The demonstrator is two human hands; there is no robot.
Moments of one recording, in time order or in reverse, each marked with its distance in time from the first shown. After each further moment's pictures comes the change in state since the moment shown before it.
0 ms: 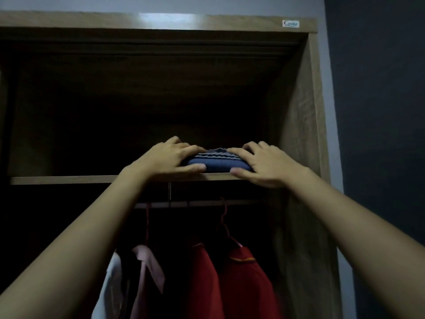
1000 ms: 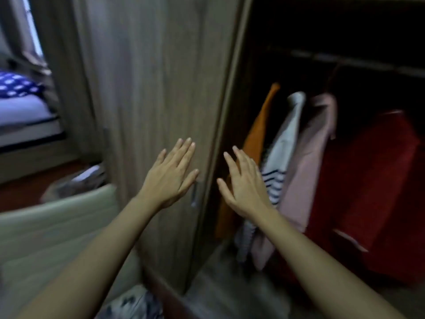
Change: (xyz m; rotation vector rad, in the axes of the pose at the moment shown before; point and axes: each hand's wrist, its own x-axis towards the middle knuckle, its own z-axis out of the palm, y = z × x) left_hand -0.542 0.063 0.063 -0.019 -0.218 -0.753; right_hand -0.184 -0.485 0.089 0.759 -0.070 -0.252
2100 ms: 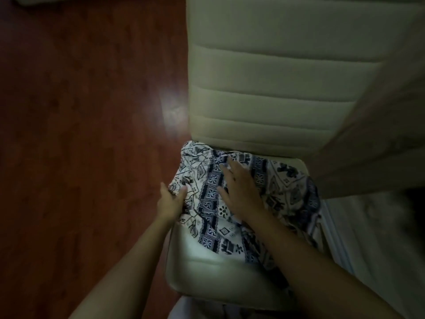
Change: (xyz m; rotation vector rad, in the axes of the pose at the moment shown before) left_hand -0.633 -0.160 0.252 -0.498 -0.130 -2.021; right_hand -0.301 -0.361 0.492 0.567 -0.940 -0.483
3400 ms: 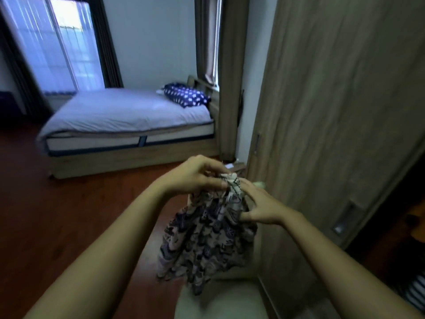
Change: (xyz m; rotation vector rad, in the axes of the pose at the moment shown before) left_hand -0.396 0.418 -0.297 0.305 -0.410 1.373; right_hand -0.133 -0.153 -0.504 0.132 0.157 -0.236
